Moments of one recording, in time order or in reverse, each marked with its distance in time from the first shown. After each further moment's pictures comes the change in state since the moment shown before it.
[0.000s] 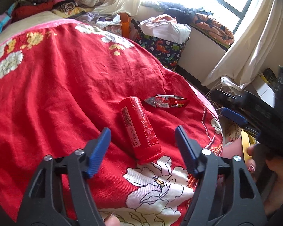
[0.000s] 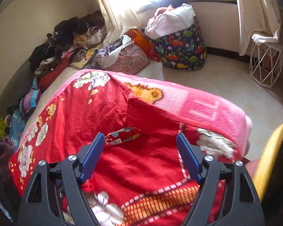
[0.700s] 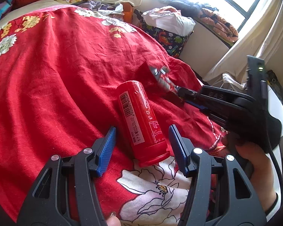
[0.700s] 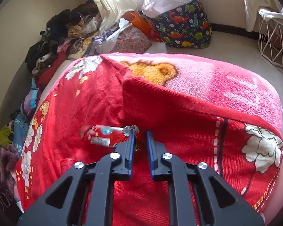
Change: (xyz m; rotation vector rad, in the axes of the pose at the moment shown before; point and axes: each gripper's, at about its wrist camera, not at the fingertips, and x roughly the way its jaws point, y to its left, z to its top) left arm 0.027 0.002 -0.009 -0.045 0.063 -0.008; right arm 0.077 -0.005 -0.001 0.086 0.103 0.072
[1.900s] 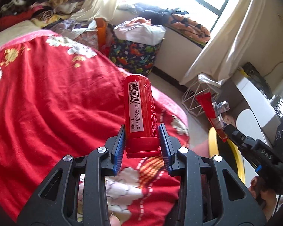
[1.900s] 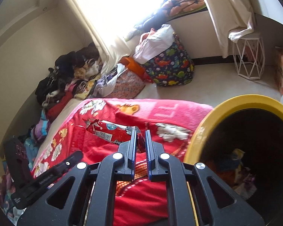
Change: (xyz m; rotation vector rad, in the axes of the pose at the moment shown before) left arm -0.051 -0.072 0.003 0.140 -0.090 -0.125; right arm -0.206 -0.064 -0.061 0.067 -0.322 0.001
